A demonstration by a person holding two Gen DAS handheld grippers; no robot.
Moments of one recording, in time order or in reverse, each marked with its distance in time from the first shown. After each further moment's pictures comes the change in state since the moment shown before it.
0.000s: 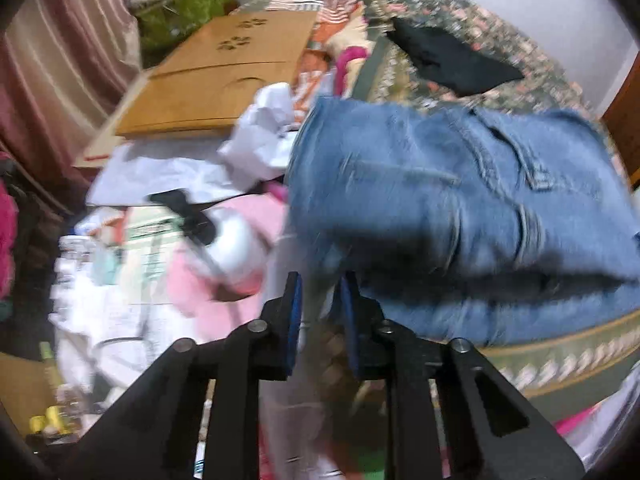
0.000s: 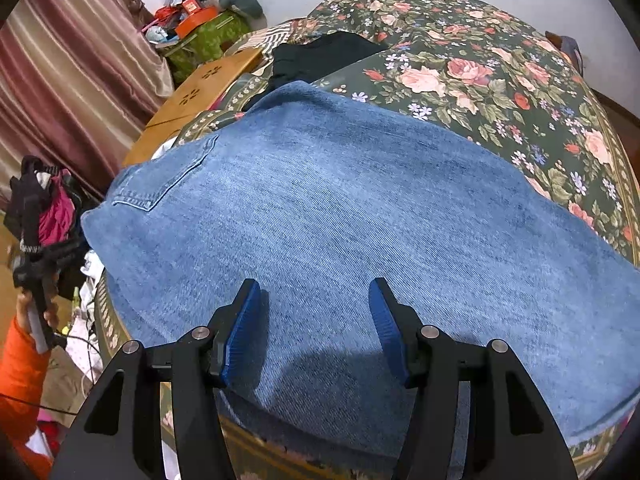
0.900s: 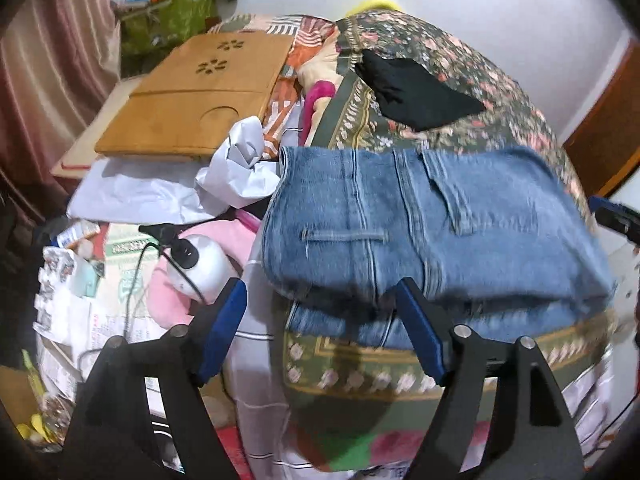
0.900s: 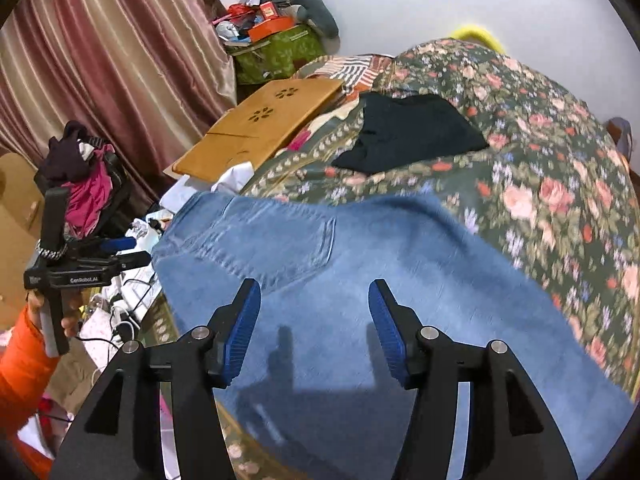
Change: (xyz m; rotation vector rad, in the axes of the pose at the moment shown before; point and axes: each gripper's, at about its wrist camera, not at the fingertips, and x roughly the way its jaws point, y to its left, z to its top) left arm -0.037 -0.005 0.014 -0.013 -0.057 -0.153; right arm -0.009 0.089 0.060 -0.215 -0.064 0.091
